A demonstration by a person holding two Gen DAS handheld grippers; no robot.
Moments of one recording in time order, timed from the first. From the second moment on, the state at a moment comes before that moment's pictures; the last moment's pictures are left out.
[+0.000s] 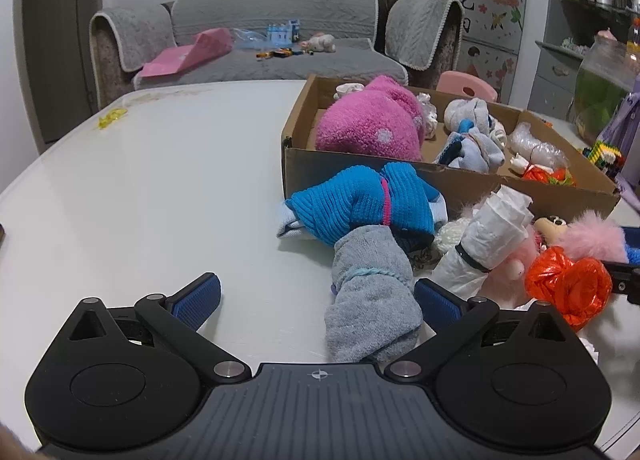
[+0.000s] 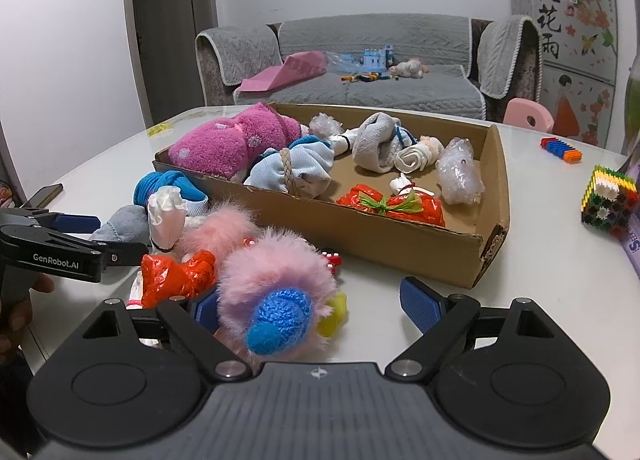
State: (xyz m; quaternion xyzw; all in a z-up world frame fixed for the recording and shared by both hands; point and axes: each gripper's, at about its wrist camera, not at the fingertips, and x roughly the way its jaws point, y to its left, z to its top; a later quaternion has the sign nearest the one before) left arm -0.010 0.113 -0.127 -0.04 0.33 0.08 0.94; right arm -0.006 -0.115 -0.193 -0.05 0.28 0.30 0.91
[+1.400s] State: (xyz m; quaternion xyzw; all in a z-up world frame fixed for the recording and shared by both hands) left arm 0.009 0.105 -0.125 -0.01 0.36 0.07 0.93; right arm -0.008 -0.105 -0.192 -0.06 0.29 0.32 0.90
